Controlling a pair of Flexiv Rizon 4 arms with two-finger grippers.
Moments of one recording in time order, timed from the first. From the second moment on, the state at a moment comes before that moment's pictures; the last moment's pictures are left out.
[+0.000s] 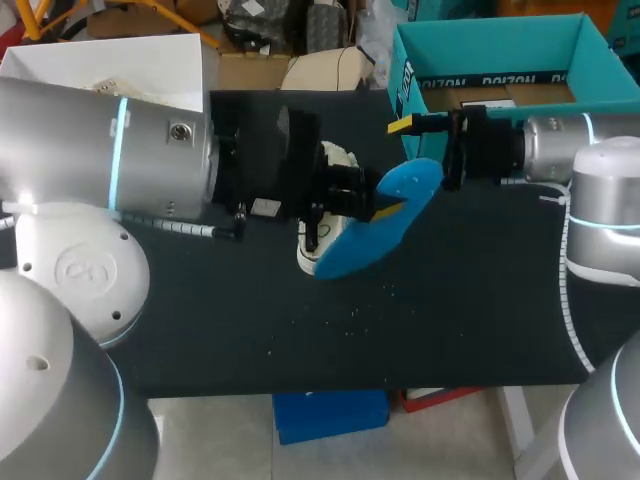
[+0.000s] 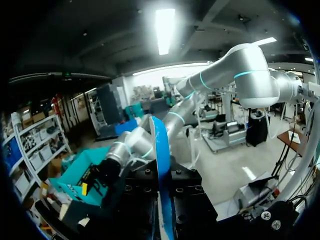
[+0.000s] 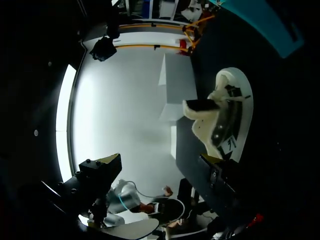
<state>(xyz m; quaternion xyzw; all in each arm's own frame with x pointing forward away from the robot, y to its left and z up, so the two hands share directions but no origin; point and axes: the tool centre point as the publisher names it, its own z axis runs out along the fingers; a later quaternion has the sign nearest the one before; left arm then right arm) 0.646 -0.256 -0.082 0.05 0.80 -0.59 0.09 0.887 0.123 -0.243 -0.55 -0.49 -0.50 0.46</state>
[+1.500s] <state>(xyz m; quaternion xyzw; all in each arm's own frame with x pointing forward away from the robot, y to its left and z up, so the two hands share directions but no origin) 0.686 -0.236 -0.175 0.31 0.67 -0.64 0.23 0.888 0.123 -0.243 -0.55 -0.49 -0.49 0.46</state>
